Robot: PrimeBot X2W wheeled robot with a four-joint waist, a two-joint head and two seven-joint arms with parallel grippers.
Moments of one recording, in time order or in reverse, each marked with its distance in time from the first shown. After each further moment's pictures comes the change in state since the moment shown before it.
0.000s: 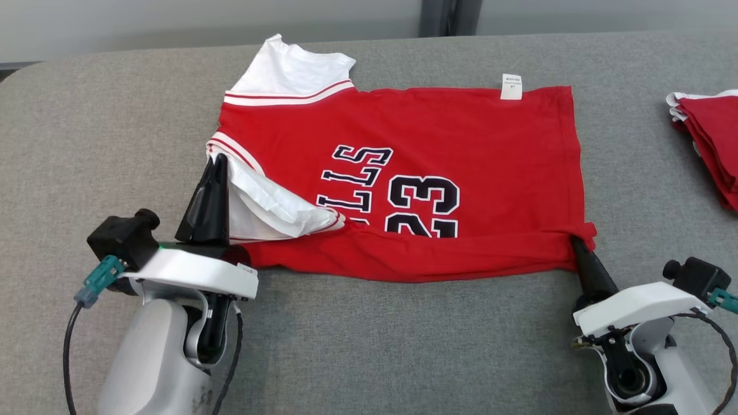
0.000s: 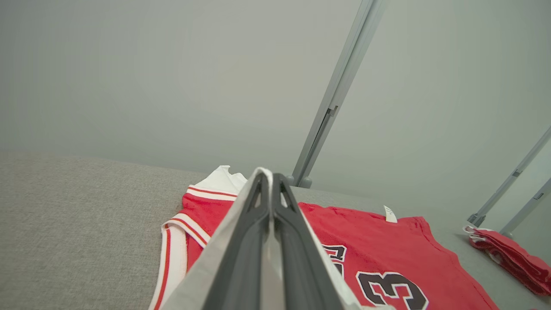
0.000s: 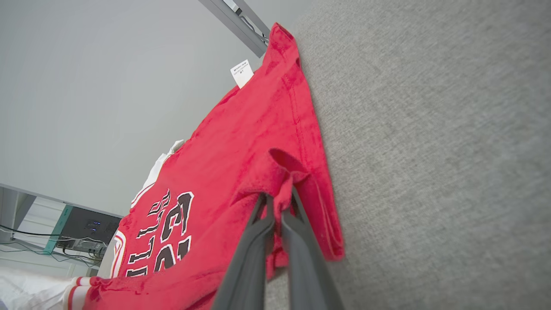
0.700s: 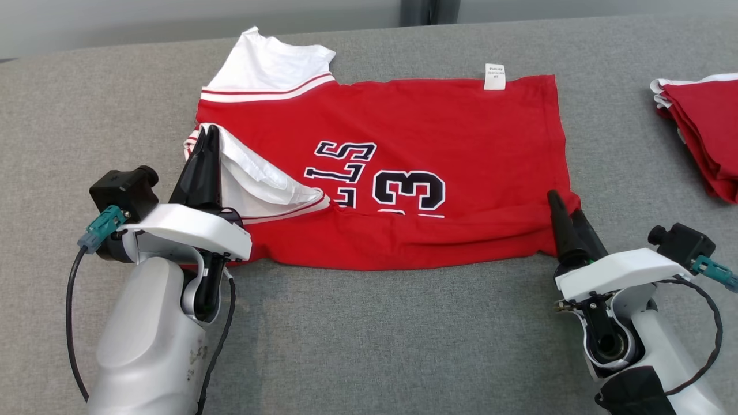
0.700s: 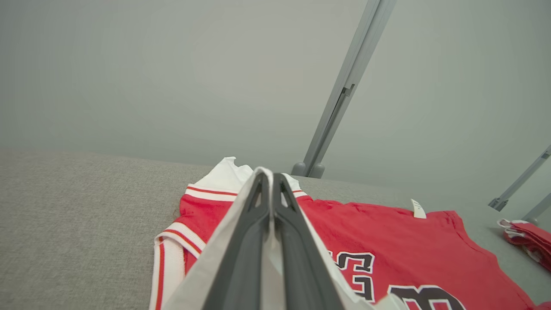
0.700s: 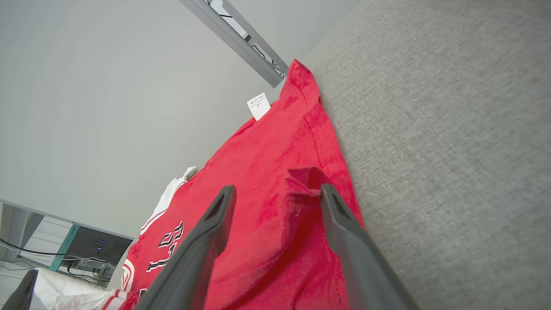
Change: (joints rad) left arm -0.200 -0.001 0.024 0.267 0.049 0.006 0.000; right arm -0.152 0.000 0.096 0.114 0.047 -0.001 -0.096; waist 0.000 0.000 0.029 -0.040
